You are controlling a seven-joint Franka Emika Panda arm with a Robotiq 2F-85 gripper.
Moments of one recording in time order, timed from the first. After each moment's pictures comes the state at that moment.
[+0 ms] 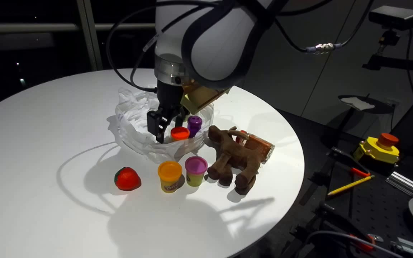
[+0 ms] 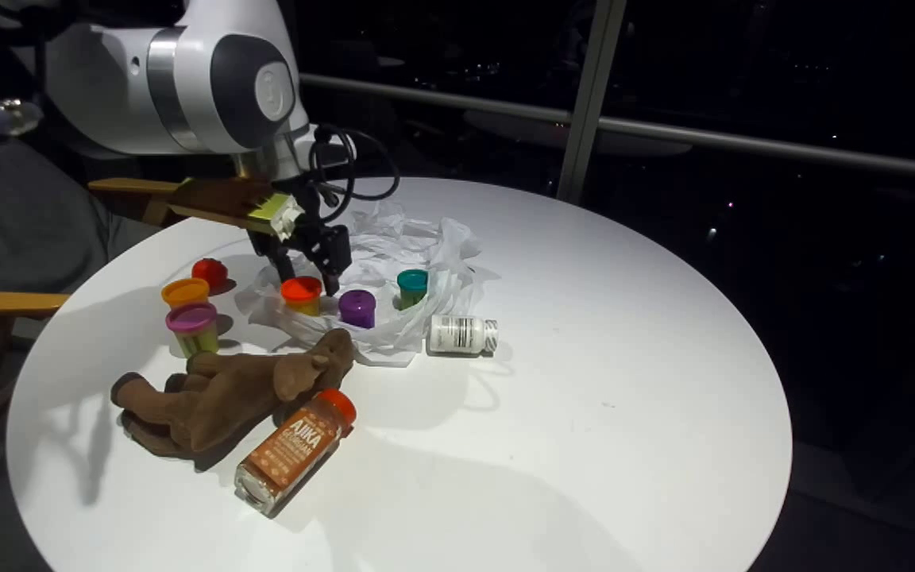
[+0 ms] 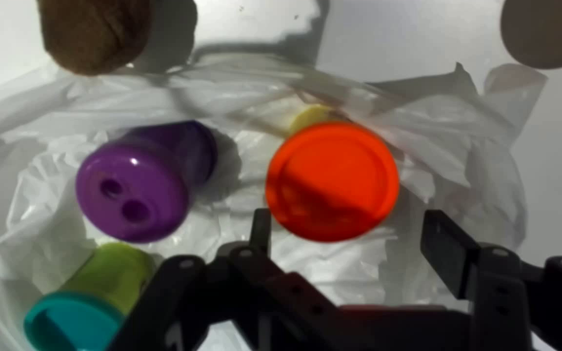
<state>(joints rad) 0.33 0.61 -0.03 -2.01 -0.19 2.74 0.35</state>
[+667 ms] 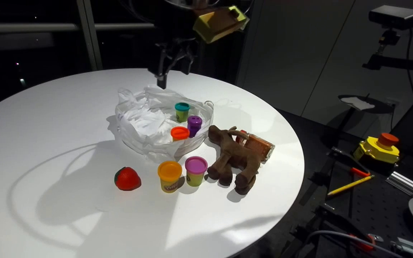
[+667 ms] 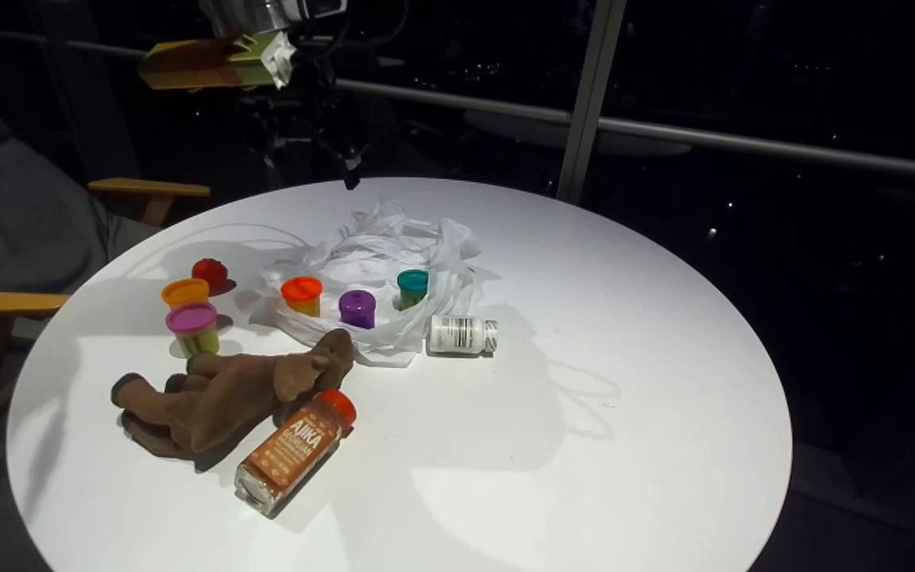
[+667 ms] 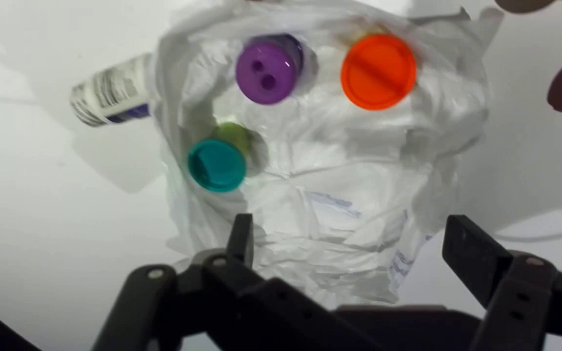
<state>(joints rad) 0.38 0.30 -0.10 -2.09 -0.32 2.58 0.36</state>
